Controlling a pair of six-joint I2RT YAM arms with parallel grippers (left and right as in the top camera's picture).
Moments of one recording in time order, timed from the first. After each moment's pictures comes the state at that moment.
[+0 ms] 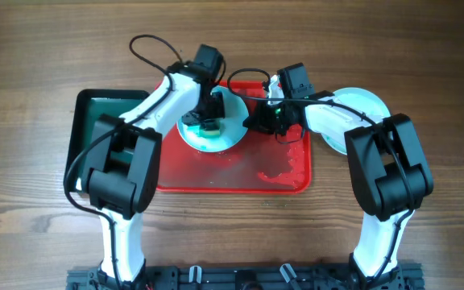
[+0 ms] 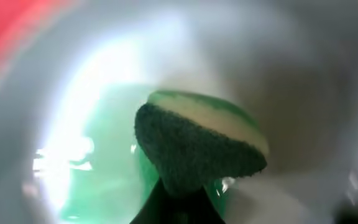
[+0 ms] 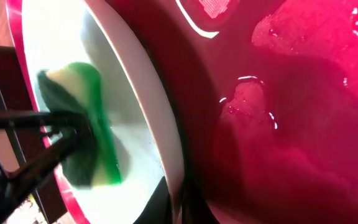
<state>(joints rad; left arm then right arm) -0.39 2.13 1.52 -0.82 0.00 -0.53 0.33 2.06 1.18 -0.27 -0.63 0.58</state>
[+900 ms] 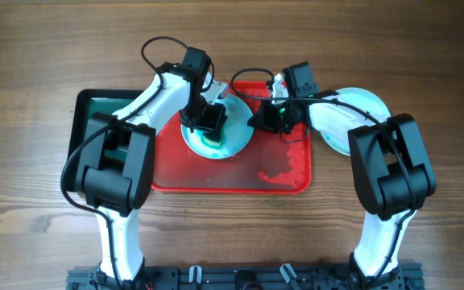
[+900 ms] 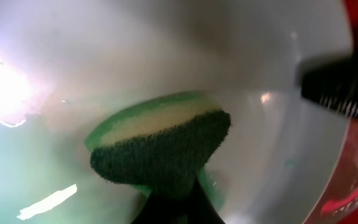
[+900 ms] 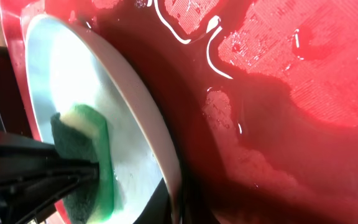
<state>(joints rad) -0.34 2.13 1.49 -0.86 0.35 0.01 0.31 2.06 1.18 -0.28 -0.63 0.53</state>
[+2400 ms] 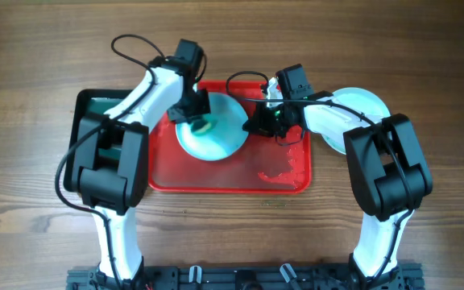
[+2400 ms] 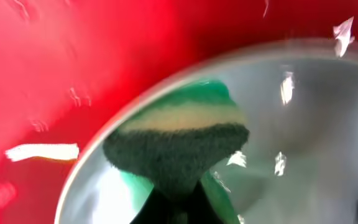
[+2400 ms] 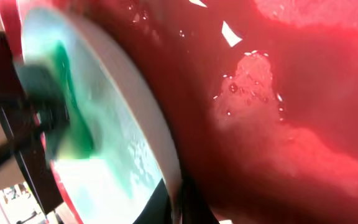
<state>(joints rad) -0.29 2.13 1.53 -0.93 0.15 -0.37 0.34 2.06 1.18 -0.30 -0.65 0.55</state>
